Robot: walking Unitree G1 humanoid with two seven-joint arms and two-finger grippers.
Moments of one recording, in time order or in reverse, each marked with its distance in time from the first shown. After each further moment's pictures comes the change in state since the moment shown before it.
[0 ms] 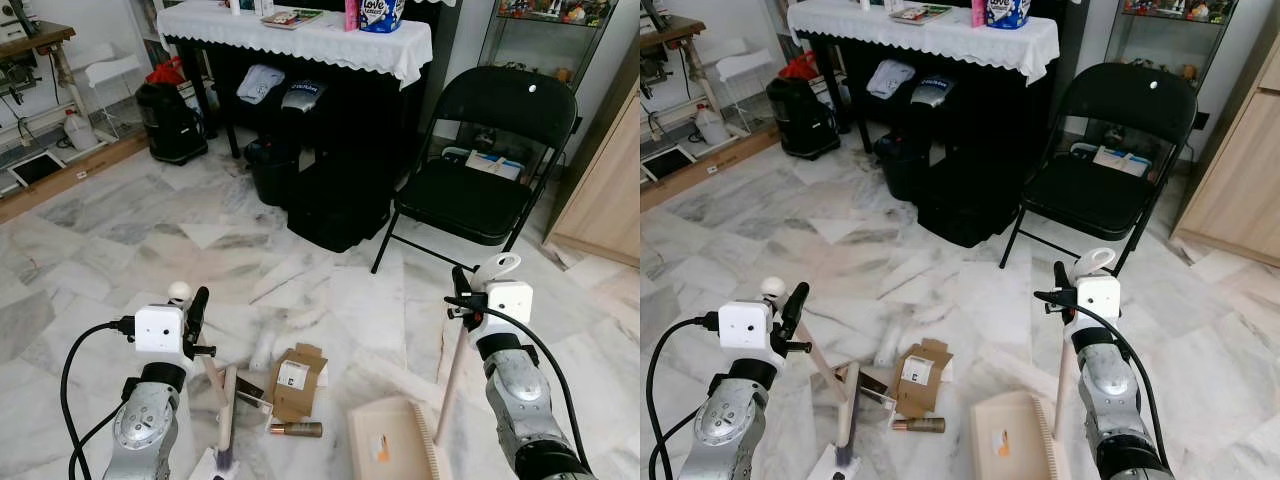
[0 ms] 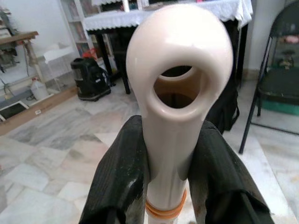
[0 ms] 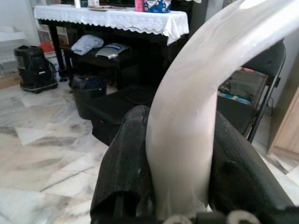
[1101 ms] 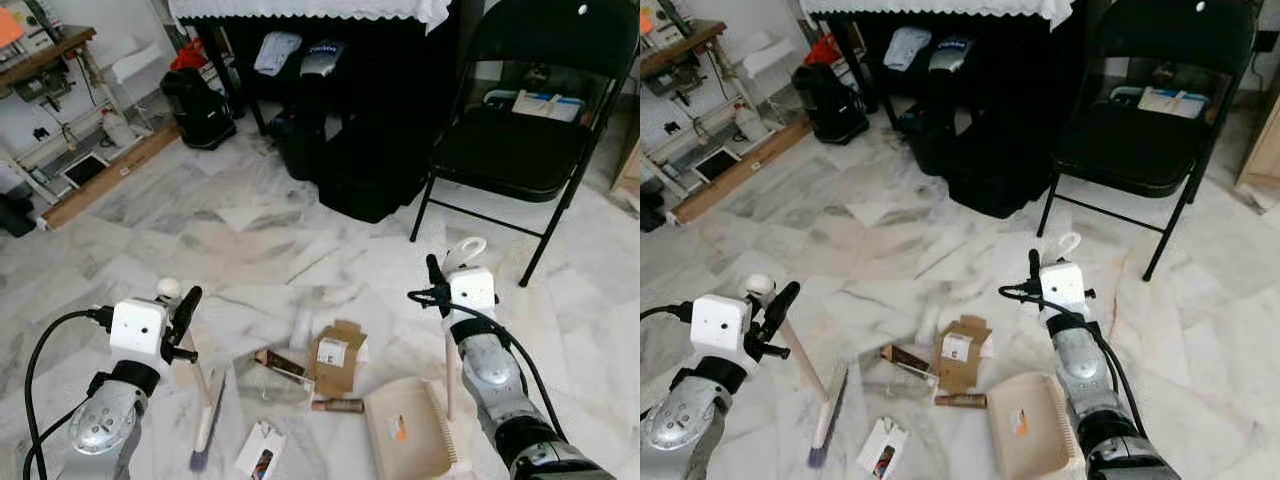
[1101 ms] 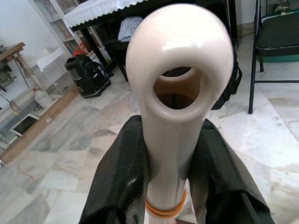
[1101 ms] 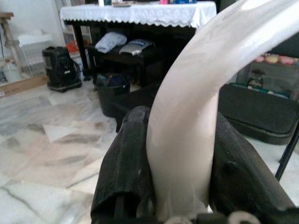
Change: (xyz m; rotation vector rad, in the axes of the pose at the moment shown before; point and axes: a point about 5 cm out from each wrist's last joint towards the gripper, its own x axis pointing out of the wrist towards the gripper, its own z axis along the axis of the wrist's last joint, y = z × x) left arm -0.009 0.017 0.031 0.060 -0.002 -0.136; right arm 0.020 0.026 0.018 -0.140 -0.096 0.034
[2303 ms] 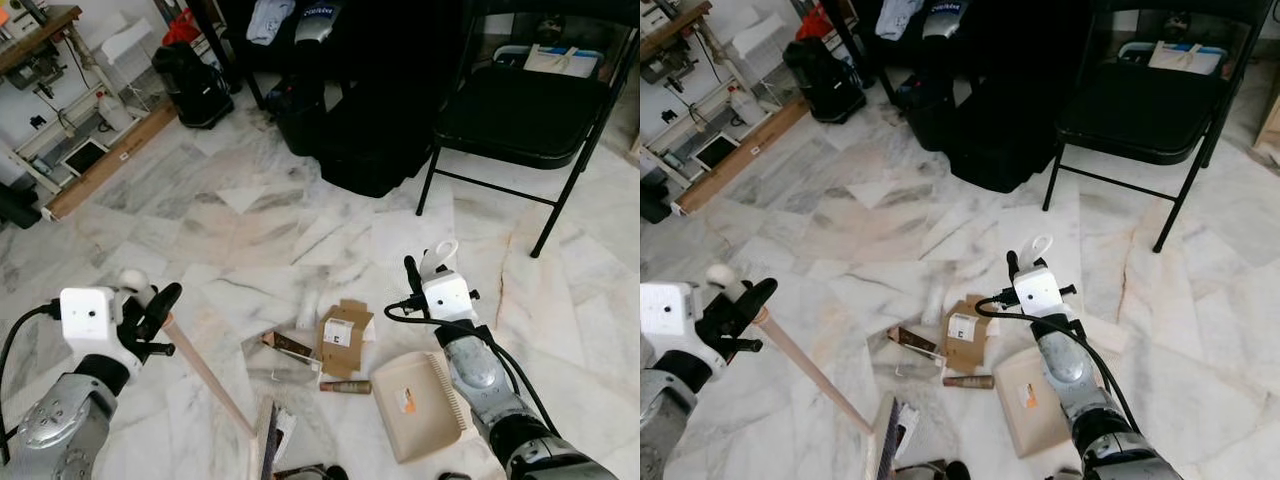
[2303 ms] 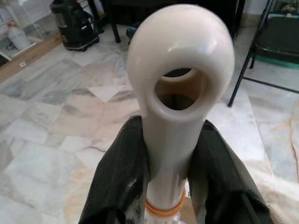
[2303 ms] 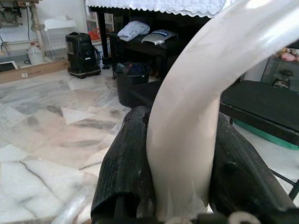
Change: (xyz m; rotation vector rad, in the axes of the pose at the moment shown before) left arm 0.003 0.017 0.024 -0.278 0.081 0.044; right arm -0.006 0.027 0.000 -0.078 -0.048 0.113
